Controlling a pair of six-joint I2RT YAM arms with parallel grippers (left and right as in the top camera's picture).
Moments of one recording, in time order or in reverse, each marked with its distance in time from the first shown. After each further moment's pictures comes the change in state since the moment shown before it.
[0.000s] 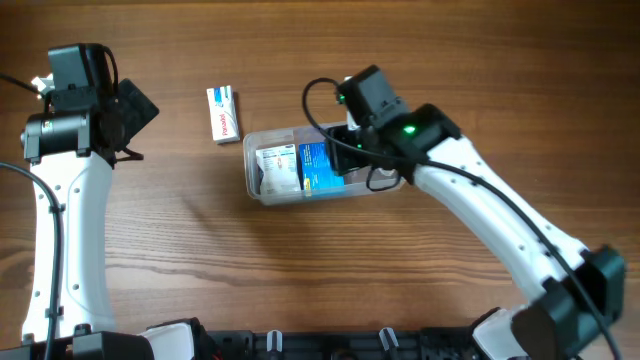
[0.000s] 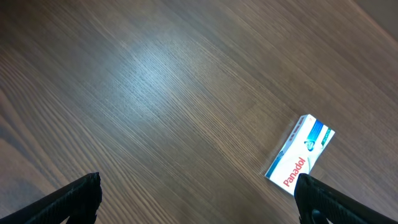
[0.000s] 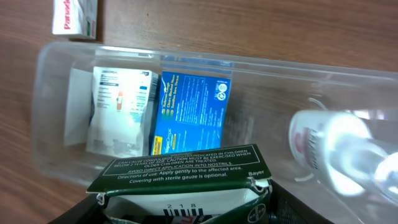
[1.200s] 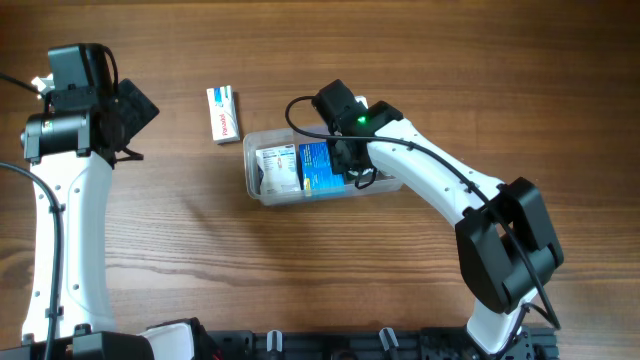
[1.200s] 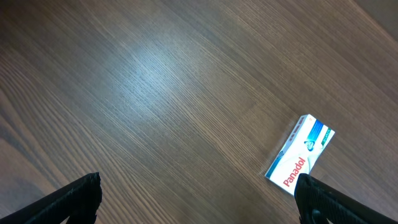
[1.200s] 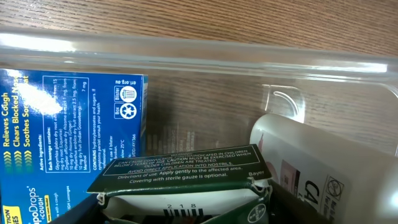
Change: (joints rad) left arm 0.000 0.000 0.000 0.000 0.000 0.000; right arm 0.004 0.266 0.000 0.017 0.225 0.019
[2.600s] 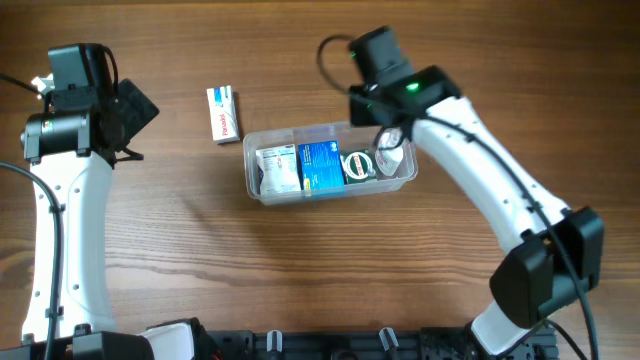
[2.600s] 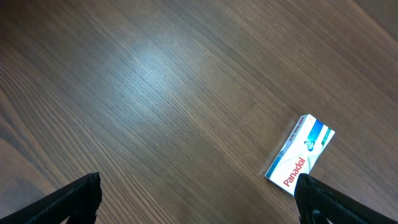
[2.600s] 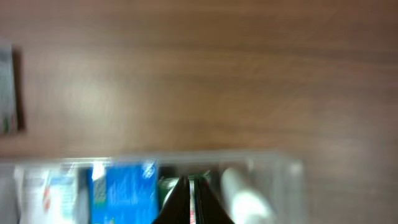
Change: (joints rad) left arm 0.000 0.000 0.000 0.000 0.000 0.000; right arm -0.147 -0.123 0.176 -0.017 -0.049 -0.005
